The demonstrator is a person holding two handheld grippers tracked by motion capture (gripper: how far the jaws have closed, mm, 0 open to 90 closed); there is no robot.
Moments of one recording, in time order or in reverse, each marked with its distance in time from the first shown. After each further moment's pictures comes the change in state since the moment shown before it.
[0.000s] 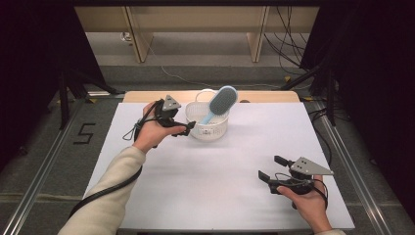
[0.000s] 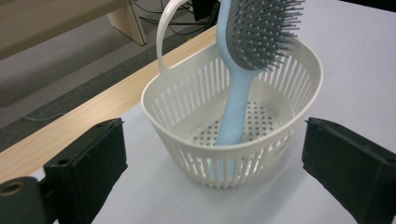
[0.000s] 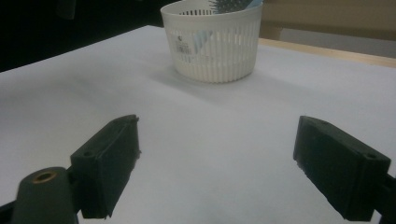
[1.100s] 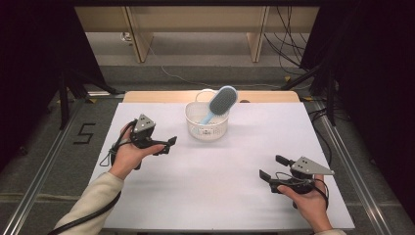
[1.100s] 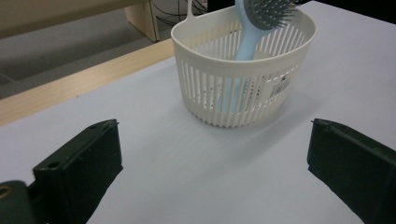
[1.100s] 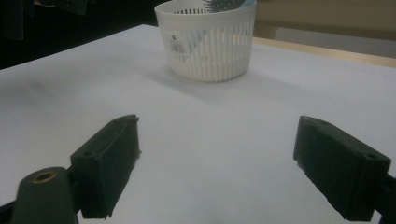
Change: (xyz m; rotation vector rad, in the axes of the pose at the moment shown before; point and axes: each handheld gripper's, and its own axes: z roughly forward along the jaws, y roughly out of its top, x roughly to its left) left arm 0.002 -0.060 -0.052 -0.042 0.043 -0.145; right arm -0.002 0.000 0.000 0.002 -0.015 0.000
